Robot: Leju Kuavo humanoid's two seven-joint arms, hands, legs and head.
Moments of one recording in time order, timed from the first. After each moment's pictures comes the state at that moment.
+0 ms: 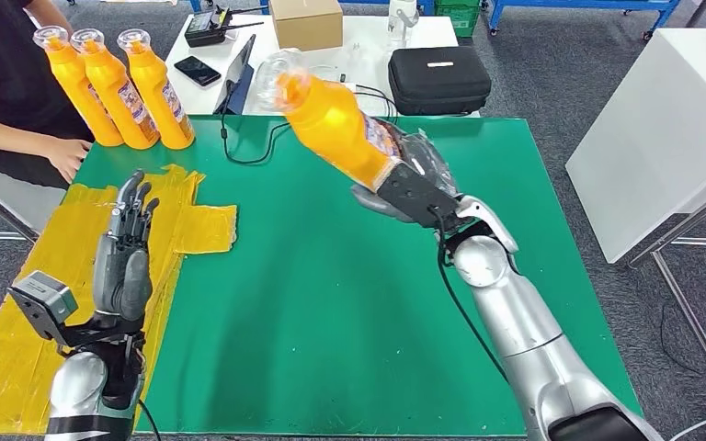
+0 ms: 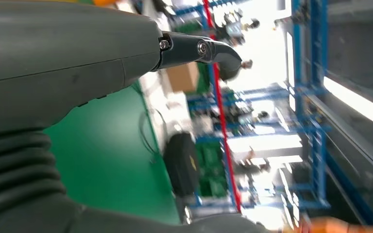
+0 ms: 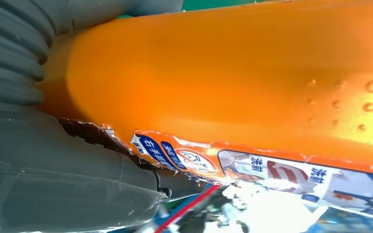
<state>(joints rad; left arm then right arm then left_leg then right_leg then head) -0.07 -0.12 0.01 -1.68 -0.01 -0.20 -0.43 -0.62 0.01 0.42 -1.28 0.41 0.12 -0.14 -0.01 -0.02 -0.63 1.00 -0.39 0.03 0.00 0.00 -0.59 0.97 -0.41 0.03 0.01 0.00</state>
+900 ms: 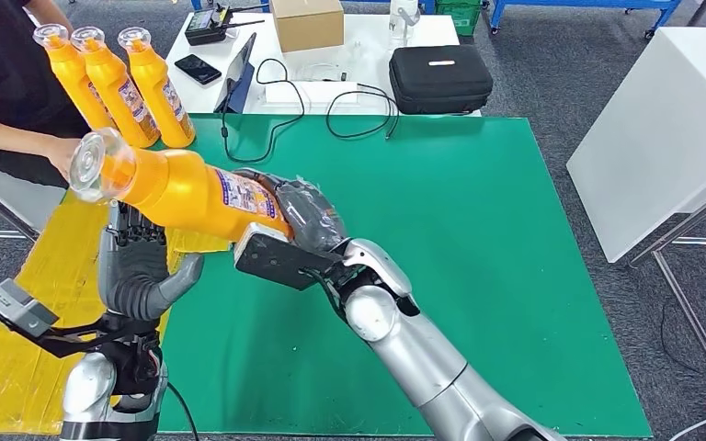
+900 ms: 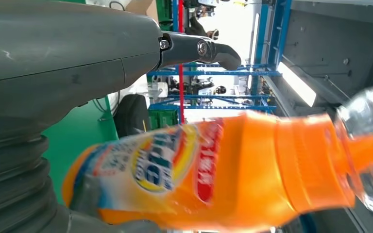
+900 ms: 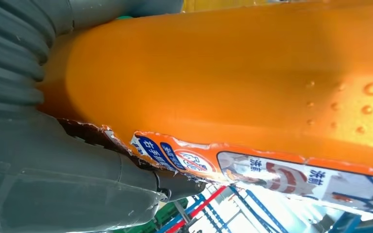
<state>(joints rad) -0.06 -0.19 -0.06 -1.76 0.14 -0.25 -0.43 -0.55 0.27 0.62 -1.19 0.55 0.02 -0.12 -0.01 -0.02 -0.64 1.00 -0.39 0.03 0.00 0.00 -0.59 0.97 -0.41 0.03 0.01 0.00</state>
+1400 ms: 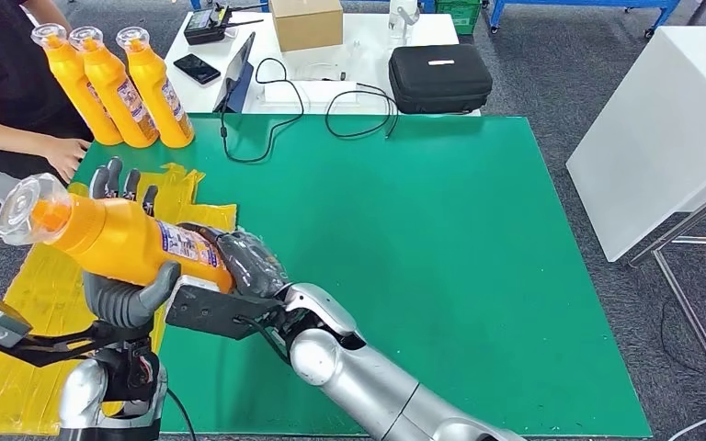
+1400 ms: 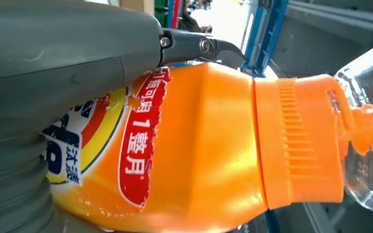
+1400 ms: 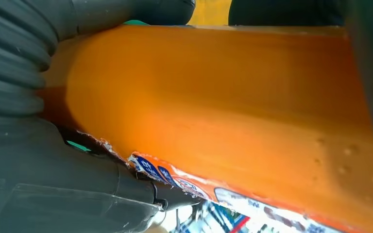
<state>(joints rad) -0.03 -0.20 -0.04 -1.76 0.26 -0.29 -0.42 -0.56 0.36 0.91 -1.02 0.40 -0.07 -0.09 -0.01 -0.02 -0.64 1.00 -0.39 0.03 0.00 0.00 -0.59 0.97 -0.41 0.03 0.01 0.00</state>
